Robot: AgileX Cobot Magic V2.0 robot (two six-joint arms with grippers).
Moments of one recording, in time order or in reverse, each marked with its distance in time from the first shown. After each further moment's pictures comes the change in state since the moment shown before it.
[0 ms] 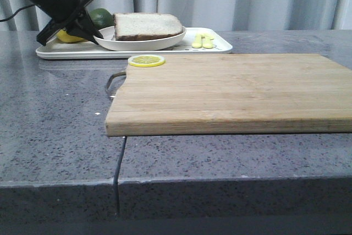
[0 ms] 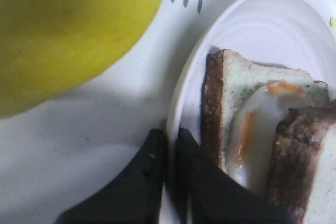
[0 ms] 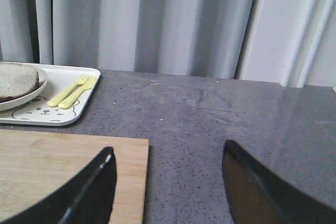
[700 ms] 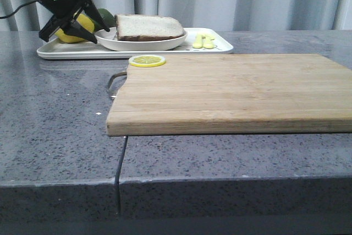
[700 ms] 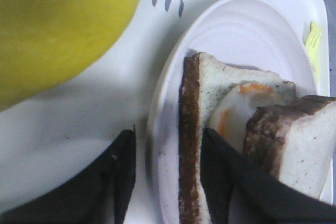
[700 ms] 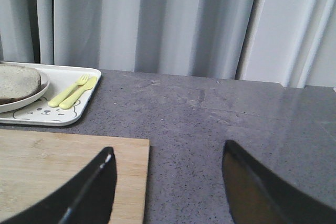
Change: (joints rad) left arm 0.000 0.000 -0.027 -0.027 0.012 -0.008; right arm 0.000 0.000 0.000 0.000 0.000 0.000
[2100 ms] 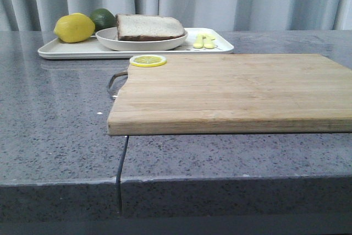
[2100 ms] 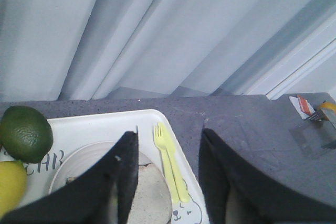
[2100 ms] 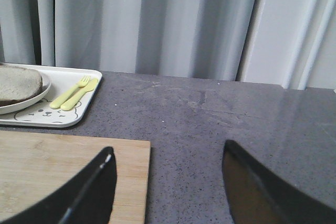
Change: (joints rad) left arm 0.082 -0.177 -0.630 0.023 0.260 0.016; right arm 0.000 -0.001 0.000 0.000 -0.005 0.000
